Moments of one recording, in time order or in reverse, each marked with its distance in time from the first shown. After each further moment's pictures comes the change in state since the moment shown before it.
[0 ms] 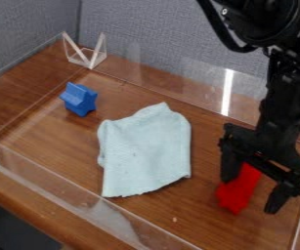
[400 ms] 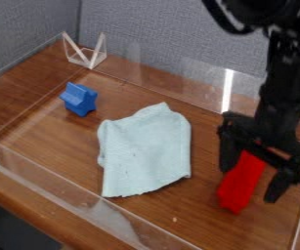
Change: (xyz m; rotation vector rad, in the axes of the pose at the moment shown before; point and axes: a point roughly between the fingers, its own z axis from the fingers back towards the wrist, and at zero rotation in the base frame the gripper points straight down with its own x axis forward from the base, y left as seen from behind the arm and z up) arm -0.002 -0.001 0.007 -0.008 0.021 -0.011
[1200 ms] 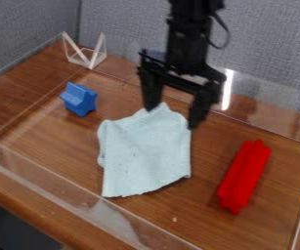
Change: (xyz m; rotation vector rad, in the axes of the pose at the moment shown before) arm -0.018 0.091 0.051 -0.001 -0.003 0.175
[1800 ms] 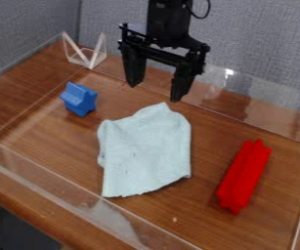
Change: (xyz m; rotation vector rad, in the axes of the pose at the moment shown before) arm 0.001 0.040 0.024 0.015 -0.039 0.098
